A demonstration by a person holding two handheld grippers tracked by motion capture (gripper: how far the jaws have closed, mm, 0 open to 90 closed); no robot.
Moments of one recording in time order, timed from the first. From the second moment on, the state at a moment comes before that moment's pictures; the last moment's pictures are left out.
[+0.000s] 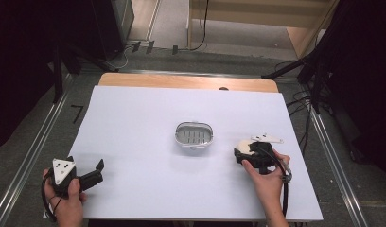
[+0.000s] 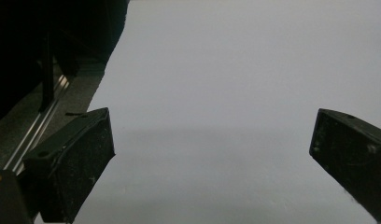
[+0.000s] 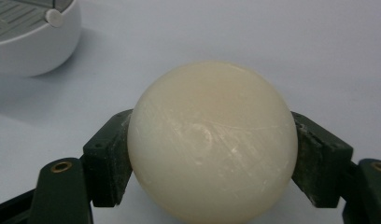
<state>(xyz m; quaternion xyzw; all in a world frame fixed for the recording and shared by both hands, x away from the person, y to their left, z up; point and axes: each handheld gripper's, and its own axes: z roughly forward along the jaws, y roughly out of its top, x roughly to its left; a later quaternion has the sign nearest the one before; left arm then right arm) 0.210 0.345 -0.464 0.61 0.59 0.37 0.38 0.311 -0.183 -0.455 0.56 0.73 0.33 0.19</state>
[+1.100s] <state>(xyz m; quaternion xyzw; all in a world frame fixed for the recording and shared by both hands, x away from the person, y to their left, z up) 0.211 0.345 -0.465 0.62 0.59 0.36 0.37 0.326 -0.145 -0.433 0.53 0.75 0.35 0.17</state>
